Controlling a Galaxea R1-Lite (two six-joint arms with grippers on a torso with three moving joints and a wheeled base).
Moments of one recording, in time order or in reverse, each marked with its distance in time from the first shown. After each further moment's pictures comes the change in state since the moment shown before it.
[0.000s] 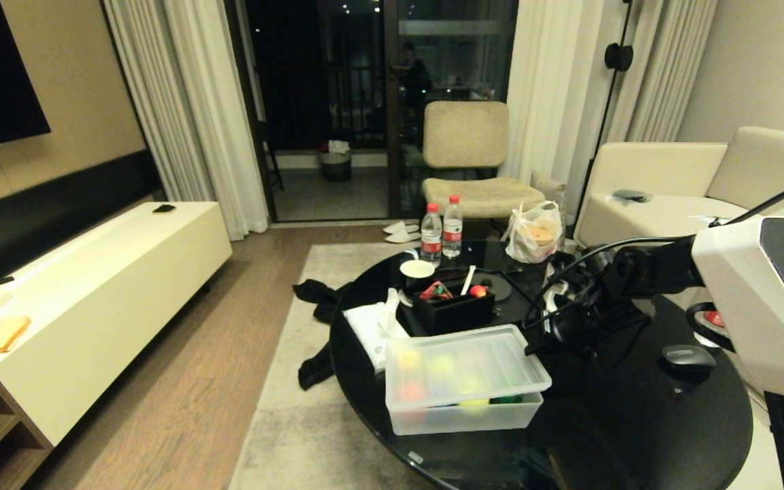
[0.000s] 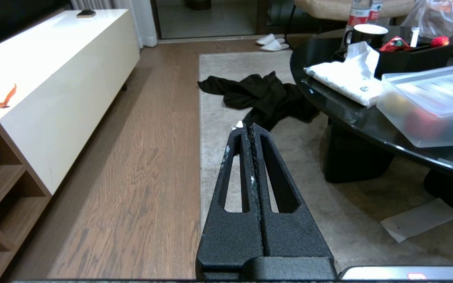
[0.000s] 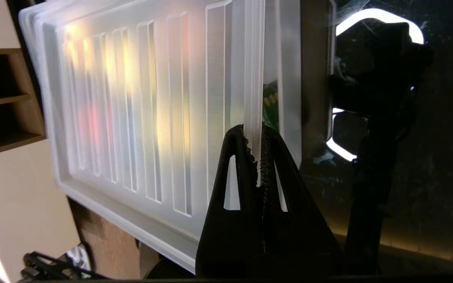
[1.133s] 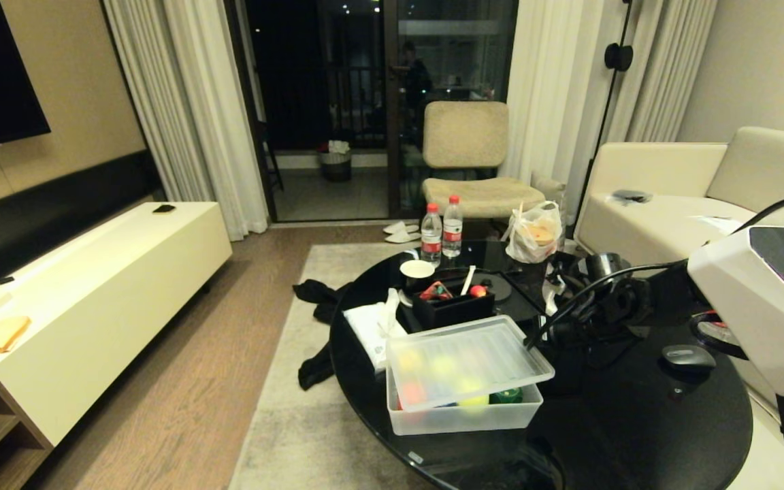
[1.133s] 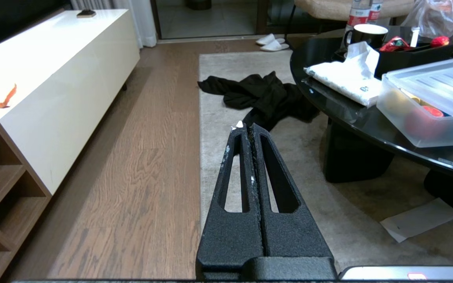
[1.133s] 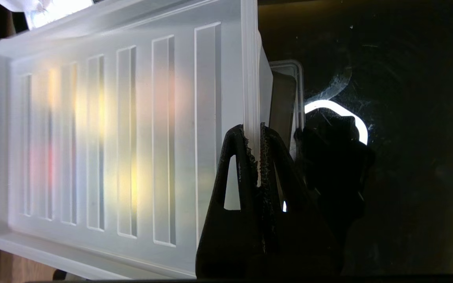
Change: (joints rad) left arm 0.000 0.000 0.000 0.000 0.000 0.000; right arm -0.003 -0.034 0.263 -0.484 -0.056 -0.107
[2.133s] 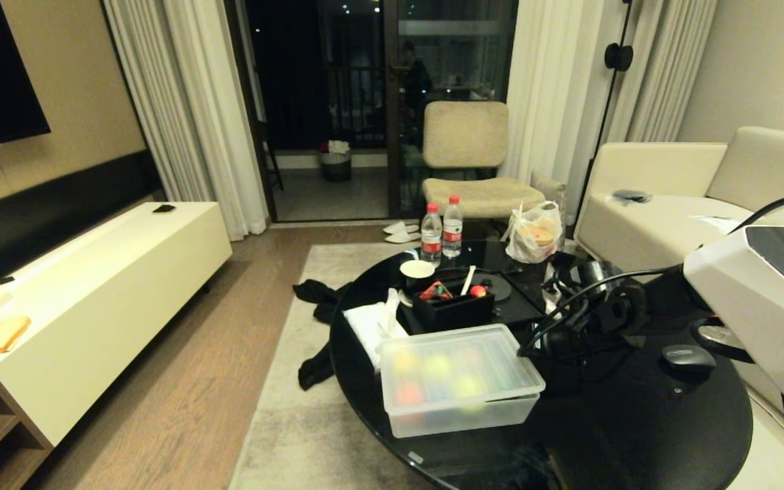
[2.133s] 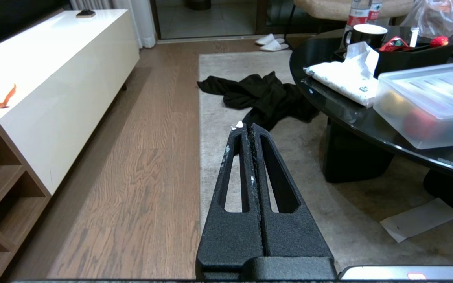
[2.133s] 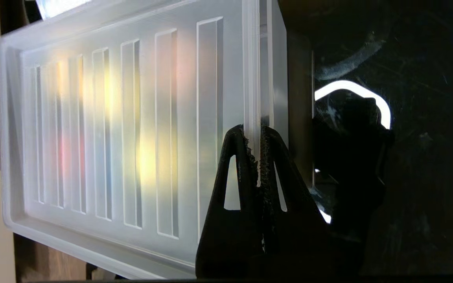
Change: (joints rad) left arm 0.000 0.000 0.000 0.000 0.000 0.000; right arm 0.033 -0.039 0.092 -0.029 -0.005 0.103
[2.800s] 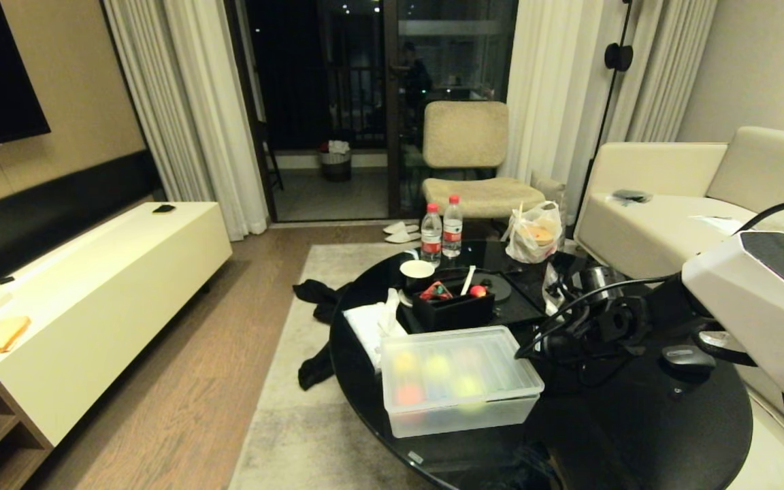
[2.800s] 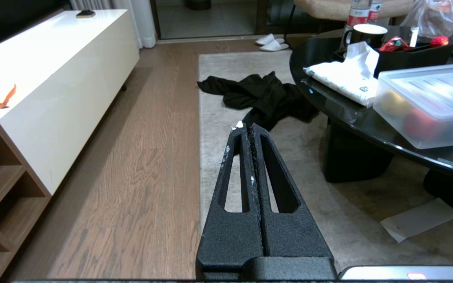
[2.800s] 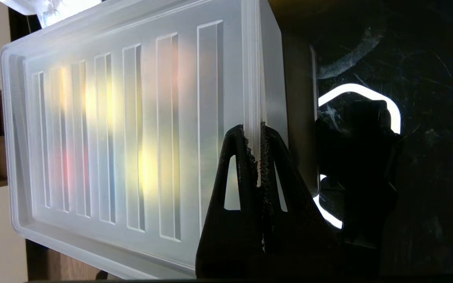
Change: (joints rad) left arm 0.000 0.000 0.000 0.000 0.000 0.000; right arm 0.000 0.000 0.068 -0.098 -0.002 0.056
